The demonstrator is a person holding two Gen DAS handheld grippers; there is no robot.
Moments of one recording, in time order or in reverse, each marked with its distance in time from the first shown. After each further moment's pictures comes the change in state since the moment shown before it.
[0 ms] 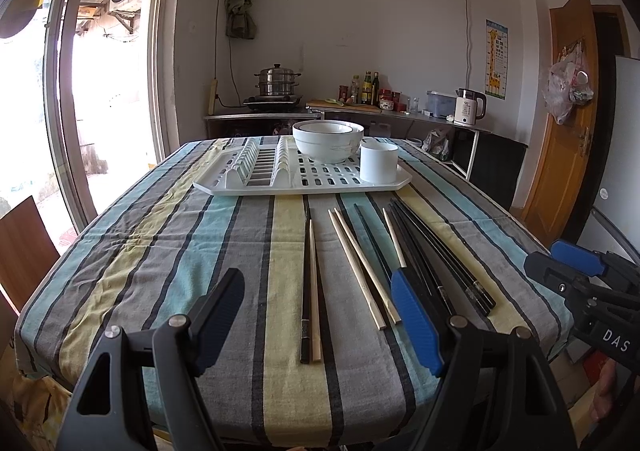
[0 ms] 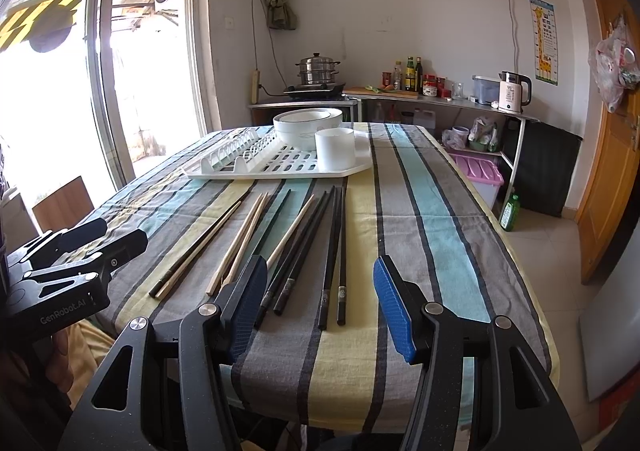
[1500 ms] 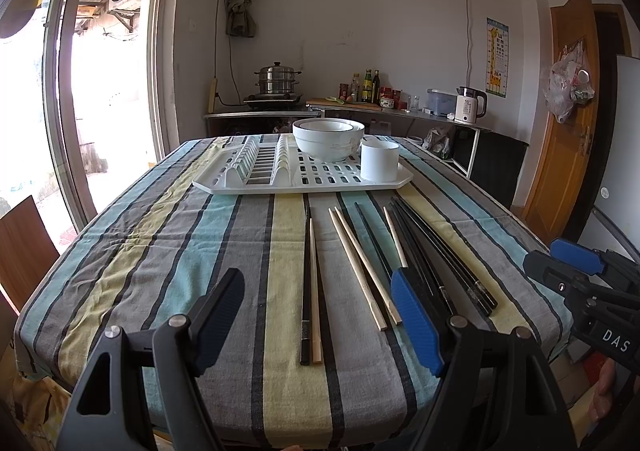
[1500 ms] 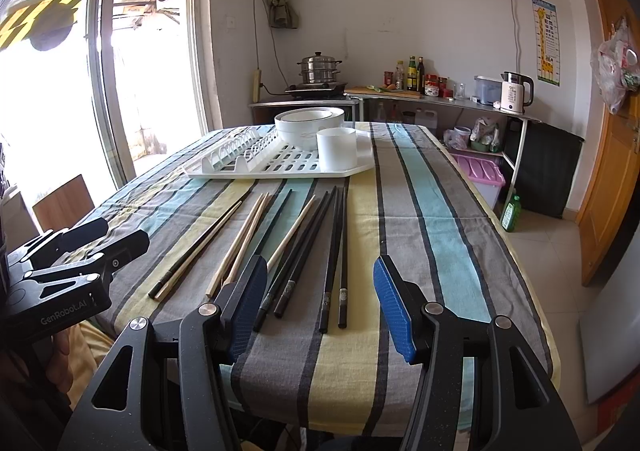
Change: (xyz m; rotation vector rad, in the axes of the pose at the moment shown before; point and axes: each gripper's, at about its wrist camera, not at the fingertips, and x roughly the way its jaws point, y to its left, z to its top) left arm 0.003 -0.005 0.002 0.003 0.008 0.004; right arm 0.002 0.001 0.003 -0.002 0.002 0.003
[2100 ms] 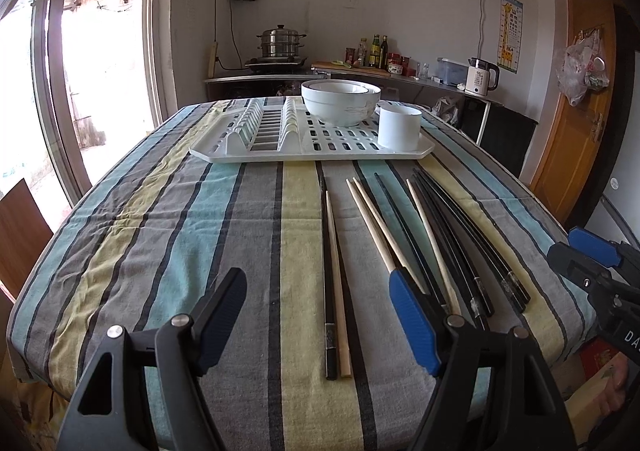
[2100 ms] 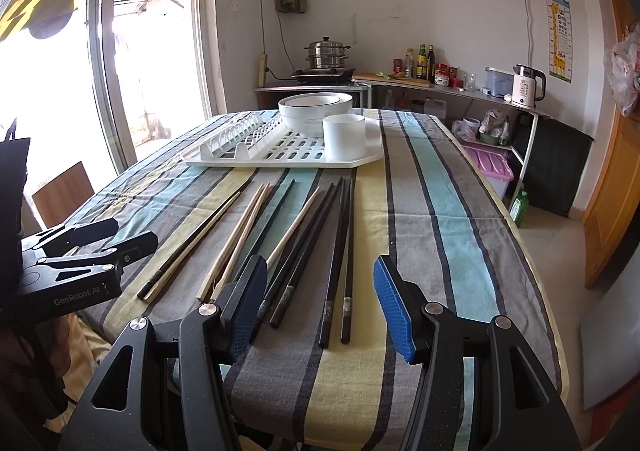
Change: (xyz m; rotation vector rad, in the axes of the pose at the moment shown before) left arm 0.048 0.021 0.008 -0.010 0.145 0.003; right arm 0.036 -0.002 0.010 -0.033 0.062 0.023
